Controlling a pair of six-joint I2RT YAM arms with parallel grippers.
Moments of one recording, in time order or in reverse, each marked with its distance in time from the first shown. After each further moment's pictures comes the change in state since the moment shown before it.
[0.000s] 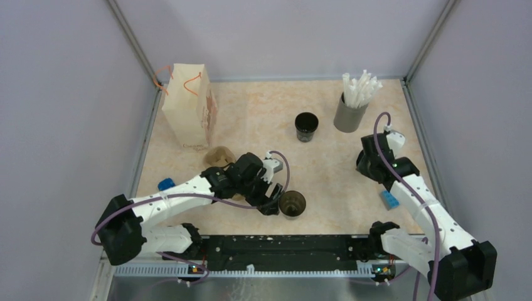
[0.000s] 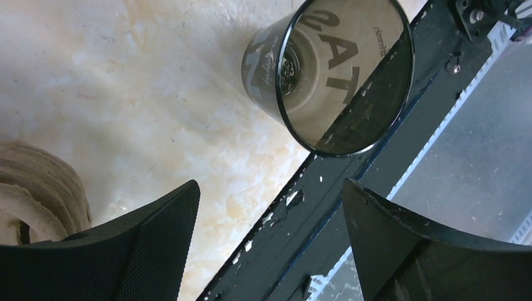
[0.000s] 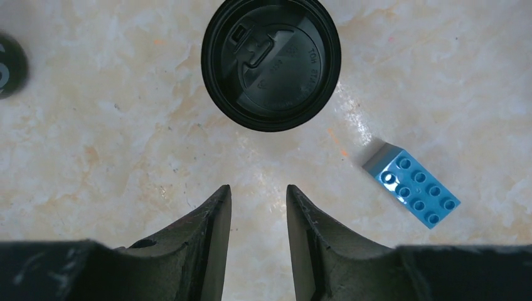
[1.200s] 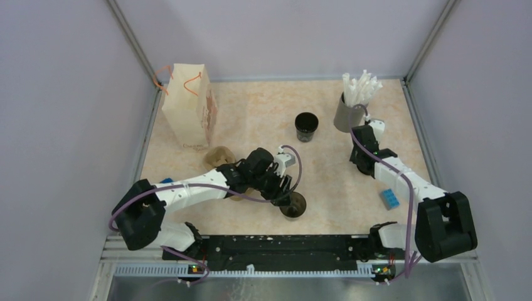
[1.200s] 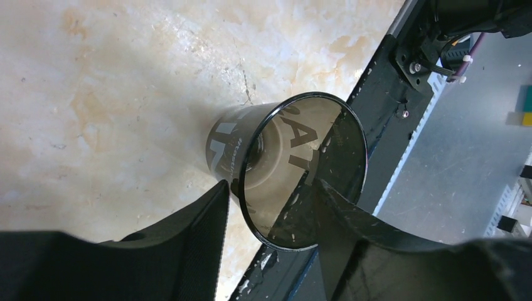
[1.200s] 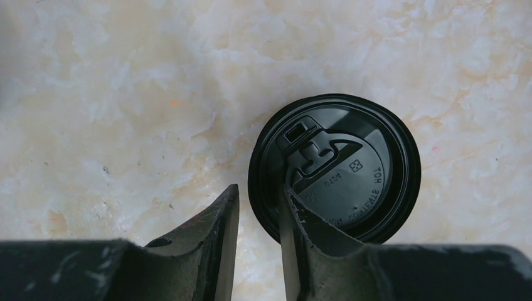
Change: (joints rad) left arm -0.003 0.174 0.023 0.280 0.102 -0.055; right arm -0.027 0.303 -0.067 0.478 0.005 -0.282
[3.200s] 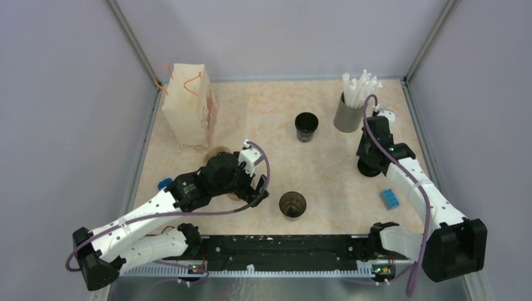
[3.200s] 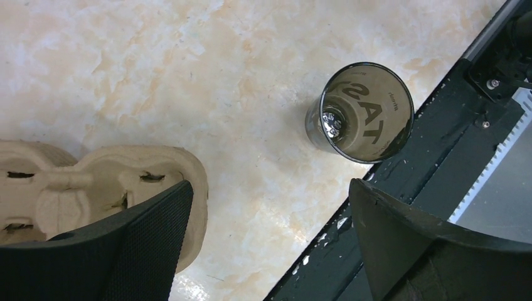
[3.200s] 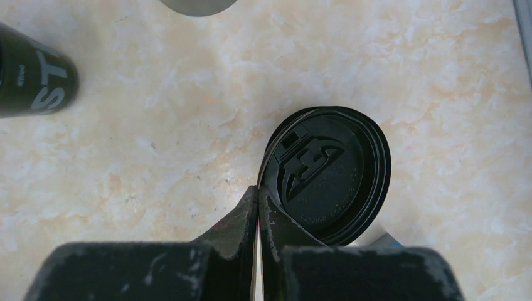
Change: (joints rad) left arm 0.000 -0.482 0.014 -0.329 -0.362 0.189; right arm -0.042 -0.127 0.151 -0.217 -0.094 -0.057
